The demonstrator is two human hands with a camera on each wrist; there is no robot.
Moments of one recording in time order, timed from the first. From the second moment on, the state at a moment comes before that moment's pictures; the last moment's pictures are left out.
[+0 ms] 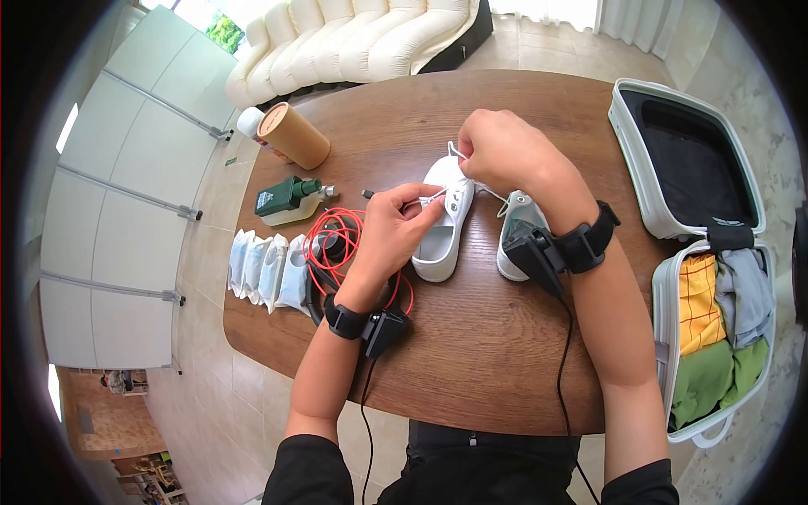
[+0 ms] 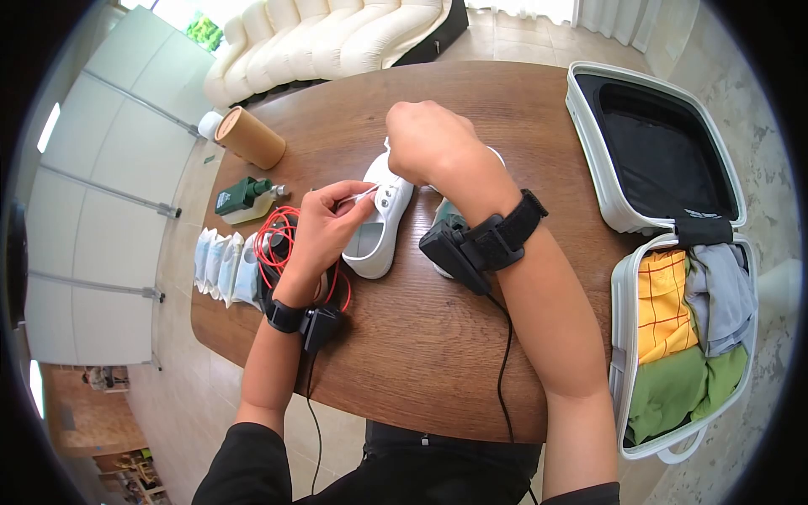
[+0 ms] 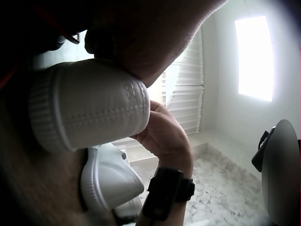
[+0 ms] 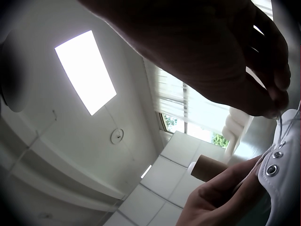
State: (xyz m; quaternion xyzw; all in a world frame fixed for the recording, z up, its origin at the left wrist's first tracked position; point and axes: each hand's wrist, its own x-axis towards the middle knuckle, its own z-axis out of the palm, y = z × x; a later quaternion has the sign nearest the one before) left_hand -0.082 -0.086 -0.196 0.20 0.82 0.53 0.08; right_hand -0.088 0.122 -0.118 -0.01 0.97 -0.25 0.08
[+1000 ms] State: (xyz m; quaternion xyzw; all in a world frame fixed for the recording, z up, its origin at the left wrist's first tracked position) left_hand -0.080 -0.086 -0.189 0.20 0.83 0.52 0.09; right_hand -0.087 0.120 -0.121 -0.12 0.95 -0.26 0.10
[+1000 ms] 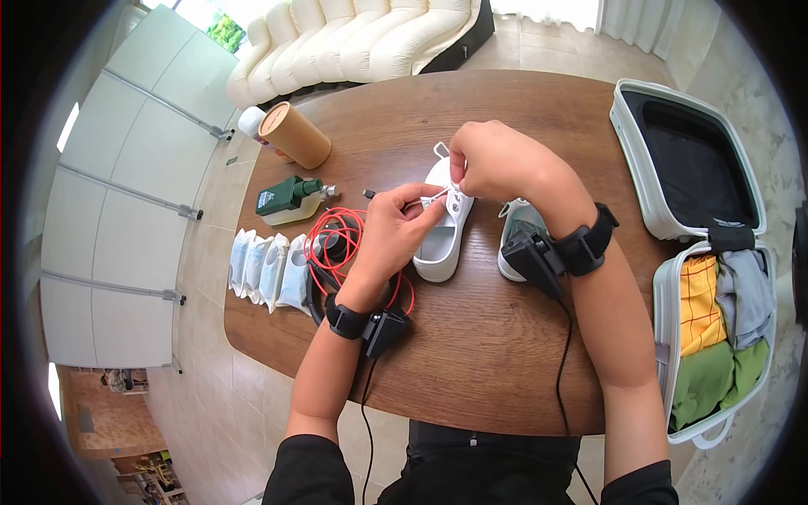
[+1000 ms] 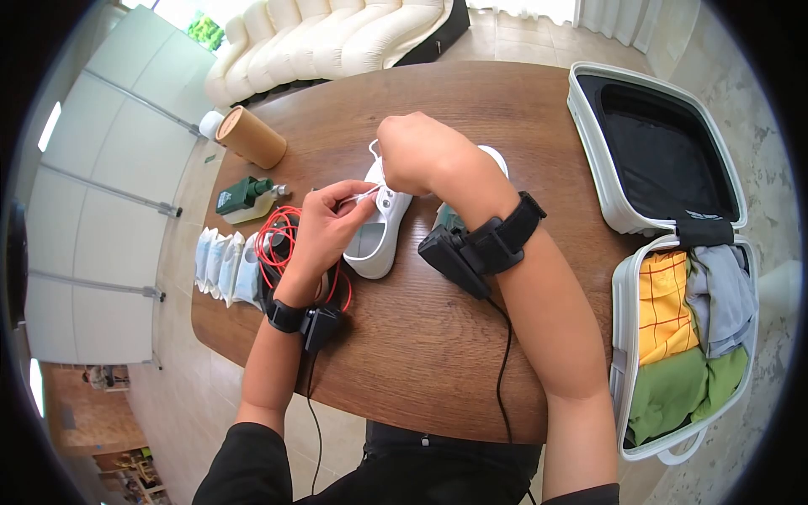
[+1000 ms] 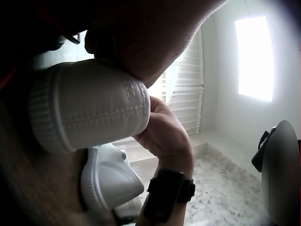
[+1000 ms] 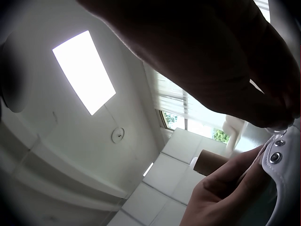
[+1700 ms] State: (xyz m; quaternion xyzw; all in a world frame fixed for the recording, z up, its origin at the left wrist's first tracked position) left_hand -0.087 -0.092 -0.202 0.23 0.84 0.49 0.06; right_hand -0.095 0.109 -0.146 -0.09 0.95 -0.28 0.06
